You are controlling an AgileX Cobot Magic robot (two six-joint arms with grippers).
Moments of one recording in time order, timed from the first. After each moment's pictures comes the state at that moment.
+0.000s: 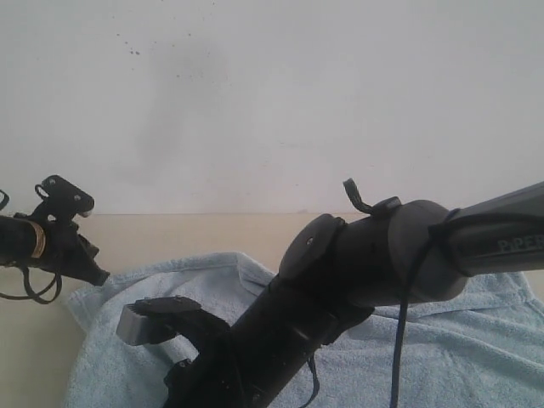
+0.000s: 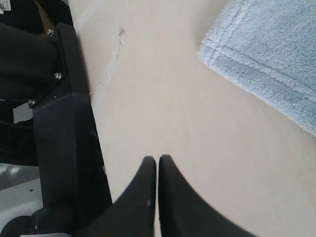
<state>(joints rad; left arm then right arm) 0.01 2.15 -1.27 1.11 -0.18 -0.53 0.79 1.96 -1.20 1.08 0.94 -0.99</state>
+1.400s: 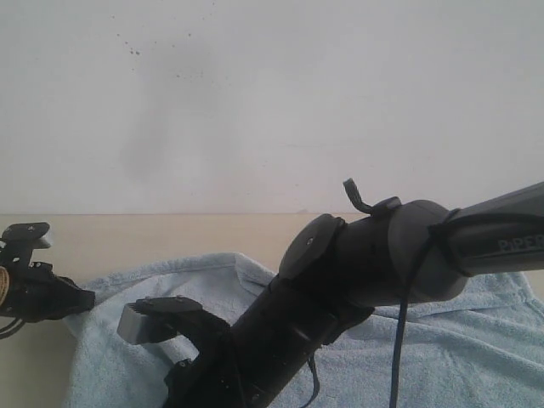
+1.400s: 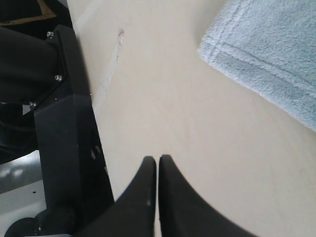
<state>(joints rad) 0.15 2.15 -1.10 1.49 -0.50 -1.26 0.79 1.96 -1.20 1.08 0.94 -0.97</state>
